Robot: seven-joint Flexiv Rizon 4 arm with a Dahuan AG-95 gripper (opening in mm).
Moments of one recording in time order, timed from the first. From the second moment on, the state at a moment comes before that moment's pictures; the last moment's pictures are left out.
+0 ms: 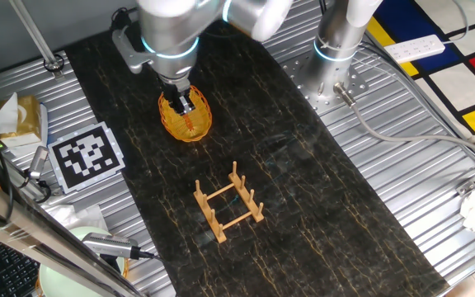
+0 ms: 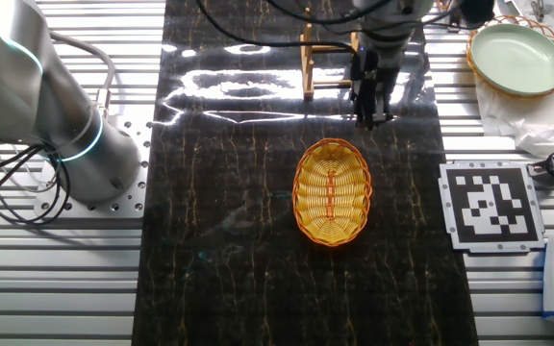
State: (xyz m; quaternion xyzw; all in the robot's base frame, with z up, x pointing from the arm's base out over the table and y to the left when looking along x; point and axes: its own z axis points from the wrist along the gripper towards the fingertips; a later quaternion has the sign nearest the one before) arm 0.500 0.000 0.169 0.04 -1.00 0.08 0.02
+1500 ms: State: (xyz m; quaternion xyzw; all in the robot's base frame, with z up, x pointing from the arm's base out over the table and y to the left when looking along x) arm 0.461 0.034 0.101 0.04 -0.99 0.10 -0.02
